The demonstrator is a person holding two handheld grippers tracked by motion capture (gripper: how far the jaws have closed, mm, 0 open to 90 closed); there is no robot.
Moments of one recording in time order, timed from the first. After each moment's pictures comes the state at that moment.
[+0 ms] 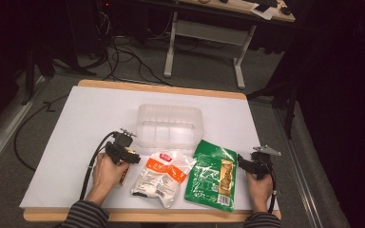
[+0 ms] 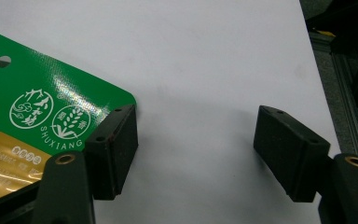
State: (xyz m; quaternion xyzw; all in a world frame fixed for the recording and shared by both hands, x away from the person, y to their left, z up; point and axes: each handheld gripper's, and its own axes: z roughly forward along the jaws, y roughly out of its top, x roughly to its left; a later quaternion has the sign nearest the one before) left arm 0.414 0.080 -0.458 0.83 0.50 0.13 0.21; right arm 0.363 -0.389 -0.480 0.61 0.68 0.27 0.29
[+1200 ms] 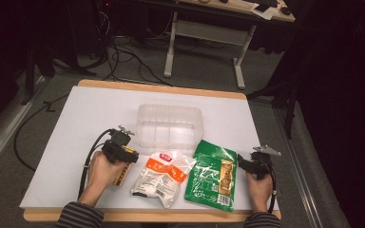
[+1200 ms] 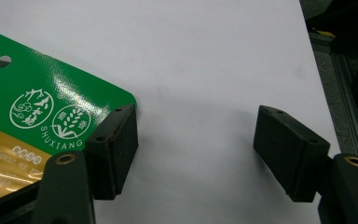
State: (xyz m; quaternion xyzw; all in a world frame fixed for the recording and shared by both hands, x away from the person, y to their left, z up) left arm 0.400 0.088 -0.424 0.84 0.47 0.12 0.25; right arm 0.363 -0.388 -0.480 0.61 0.68 0.27 0.29
